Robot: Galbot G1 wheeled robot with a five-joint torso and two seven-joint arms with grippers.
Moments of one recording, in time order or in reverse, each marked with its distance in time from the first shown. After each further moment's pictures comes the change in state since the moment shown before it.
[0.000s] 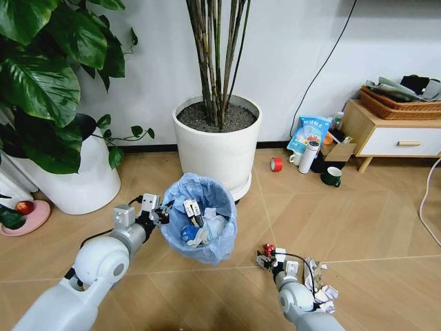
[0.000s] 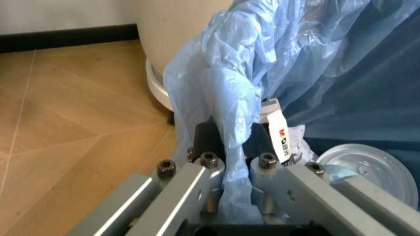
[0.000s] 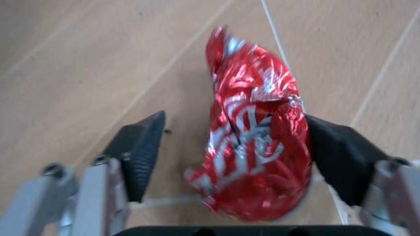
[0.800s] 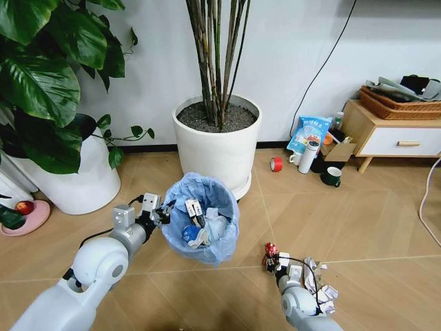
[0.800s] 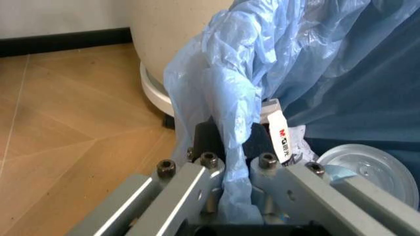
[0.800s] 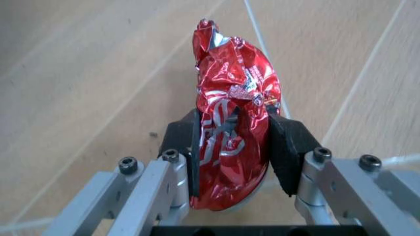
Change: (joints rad) left arm 0.009 0.009 -0.002 -0.017 0.001 -0.005 0.015; right arm -0.016 0.004 0.031 0.009 -0.013 0.030 -0.014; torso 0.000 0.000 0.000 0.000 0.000
